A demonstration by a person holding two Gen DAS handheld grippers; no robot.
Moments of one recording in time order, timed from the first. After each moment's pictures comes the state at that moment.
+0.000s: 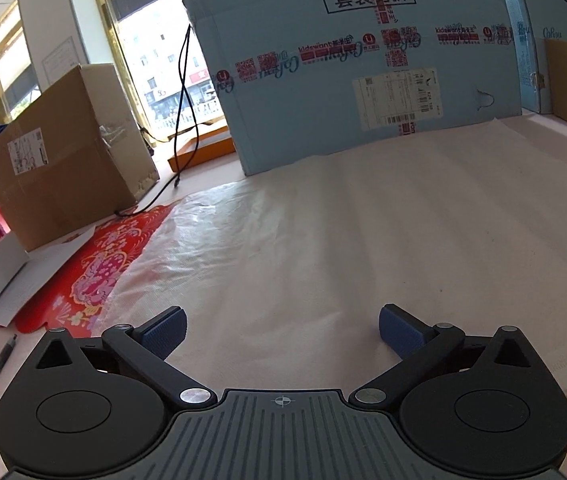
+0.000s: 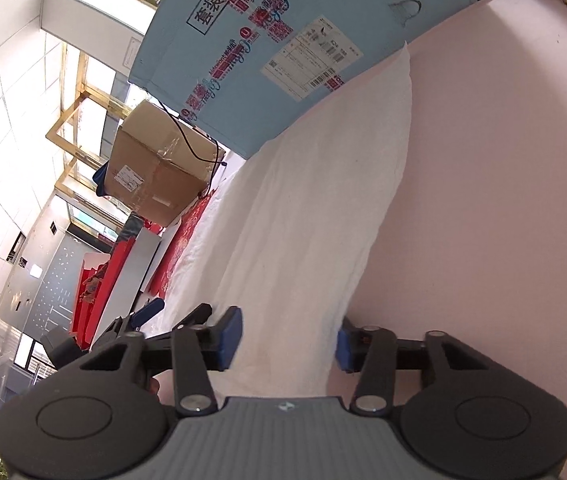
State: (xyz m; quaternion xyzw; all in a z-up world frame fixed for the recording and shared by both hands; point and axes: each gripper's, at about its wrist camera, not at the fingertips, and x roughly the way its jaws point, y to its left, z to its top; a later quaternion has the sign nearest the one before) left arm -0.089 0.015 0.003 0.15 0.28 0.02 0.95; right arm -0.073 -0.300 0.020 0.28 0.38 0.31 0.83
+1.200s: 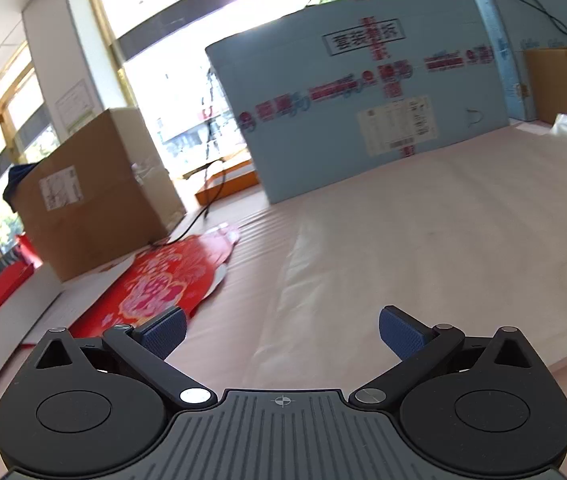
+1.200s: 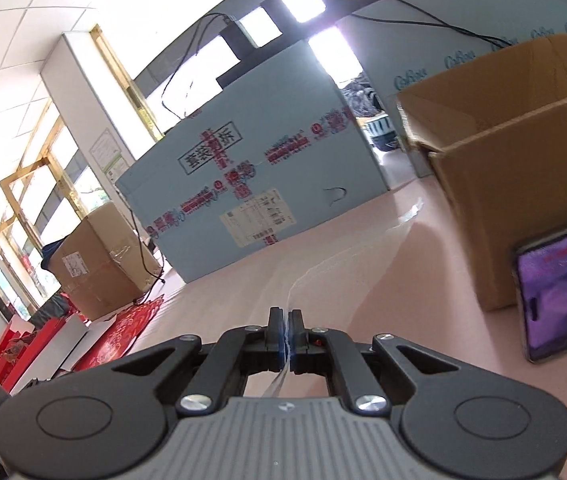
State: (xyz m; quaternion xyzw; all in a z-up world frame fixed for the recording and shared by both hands) left arm -0.144 0.035 0.024 0.18 0.24 0.06 0.95; right arm -0.172 -0.339 0.085 0.21 0.17 0.18 0.95
